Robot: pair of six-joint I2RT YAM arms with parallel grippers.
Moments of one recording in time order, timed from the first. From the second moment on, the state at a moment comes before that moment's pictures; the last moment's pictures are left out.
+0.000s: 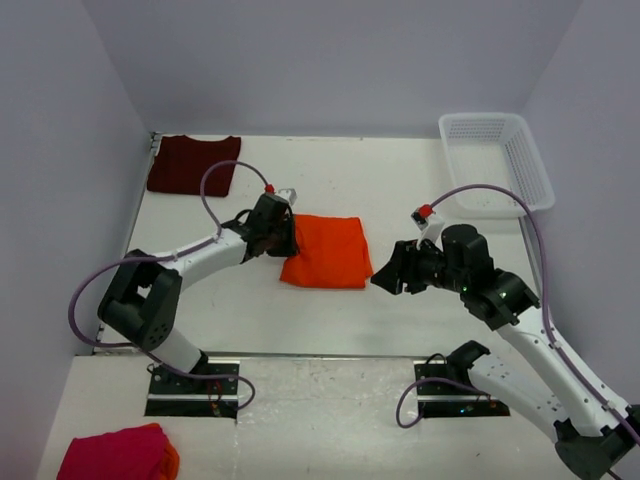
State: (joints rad) left arm -0.55 1.59 0.88 -0.18 0.13 -0.54; right arm 0.56 0.75 0.84 -0.66 -0.31 0.50
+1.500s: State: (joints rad) left arm -0.22 2.03 1.91 -0.62 -0.50 0.25; right arm 0.56 0.88 0.85 -0.66 -0.48 0.42
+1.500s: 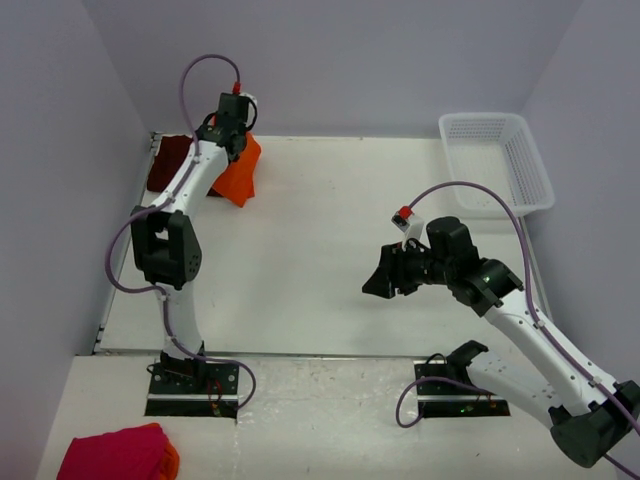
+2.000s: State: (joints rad) left arm -0.19 2.03 2.01 -0.63 -0.53 0.29; right arm 0.56 0.88 0.85 -0.66 -0.47 0.43
